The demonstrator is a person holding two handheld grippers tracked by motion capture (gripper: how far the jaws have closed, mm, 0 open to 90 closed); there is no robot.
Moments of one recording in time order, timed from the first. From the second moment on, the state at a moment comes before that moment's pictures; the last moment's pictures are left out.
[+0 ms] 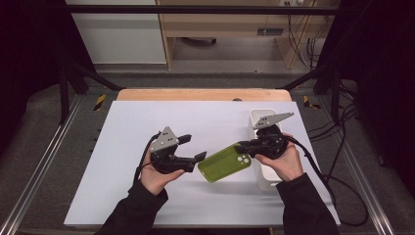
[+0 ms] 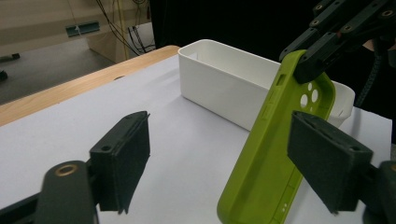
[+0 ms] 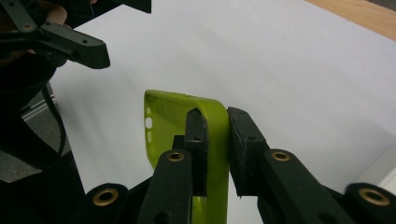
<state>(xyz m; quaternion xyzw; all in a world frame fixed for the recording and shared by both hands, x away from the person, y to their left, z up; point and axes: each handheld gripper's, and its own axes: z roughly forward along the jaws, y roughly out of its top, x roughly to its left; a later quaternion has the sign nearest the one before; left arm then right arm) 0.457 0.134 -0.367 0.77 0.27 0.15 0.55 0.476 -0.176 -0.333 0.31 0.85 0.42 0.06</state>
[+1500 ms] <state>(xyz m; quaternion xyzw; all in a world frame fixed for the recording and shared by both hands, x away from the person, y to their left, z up) 0.459 0.220 -0.405 0.76 0.30 0.20 0.54 0.465 -0.193 -0.286 0.27 0.85 0.42 0.16</state>
